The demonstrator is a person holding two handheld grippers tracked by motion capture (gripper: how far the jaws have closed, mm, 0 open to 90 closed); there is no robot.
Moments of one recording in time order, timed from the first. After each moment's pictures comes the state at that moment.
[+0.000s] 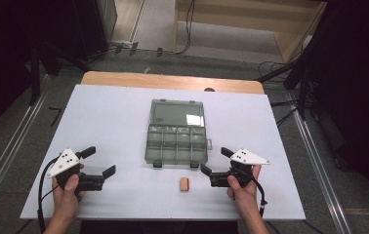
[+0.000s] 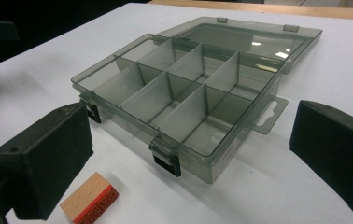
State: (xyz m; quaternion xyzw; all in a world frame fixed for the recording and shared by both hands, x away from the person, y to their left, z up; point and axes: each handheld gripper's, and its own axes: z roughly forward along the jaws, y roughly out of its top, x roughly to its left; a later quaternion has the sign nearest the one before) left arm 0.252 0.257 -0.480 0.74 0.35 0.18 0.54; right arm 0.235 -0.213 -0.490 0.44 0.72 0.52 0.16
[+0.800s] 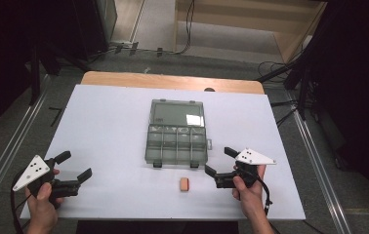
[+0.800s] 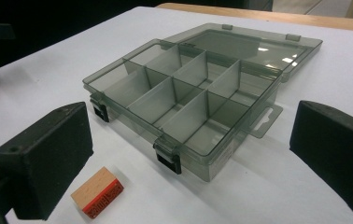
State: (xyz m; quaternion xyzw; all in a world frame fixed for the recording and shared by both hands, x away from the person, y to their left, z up) left arm 0.240 0.312 -0.489 0.71 0.38 0.21 0.56; right arm 0.231 -0.223 -0.480 0.42 0.72 0.53 0.16
